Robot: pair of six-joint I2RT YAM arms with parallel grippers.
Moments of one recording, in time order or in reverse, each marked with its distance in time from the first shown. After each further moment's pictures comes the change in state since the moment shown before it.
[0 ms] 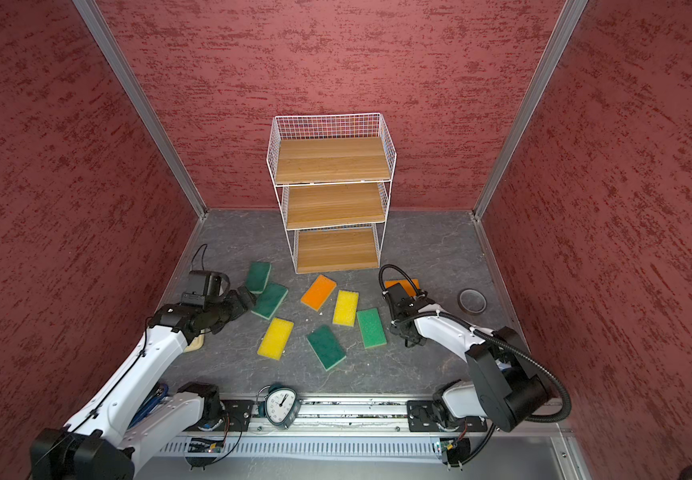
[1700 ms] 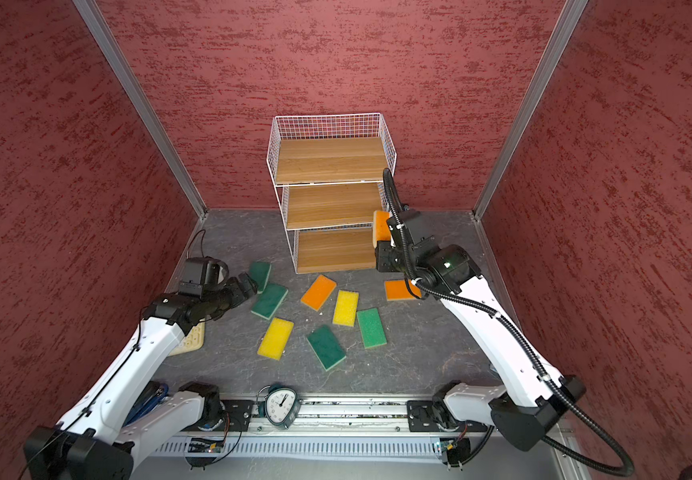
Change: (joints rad) left arm -0.033 0.047 0.141 -0.019 0.000 0.020; right arm 0.073 -0.069 0.929 -0.333 -0.097 -0.492
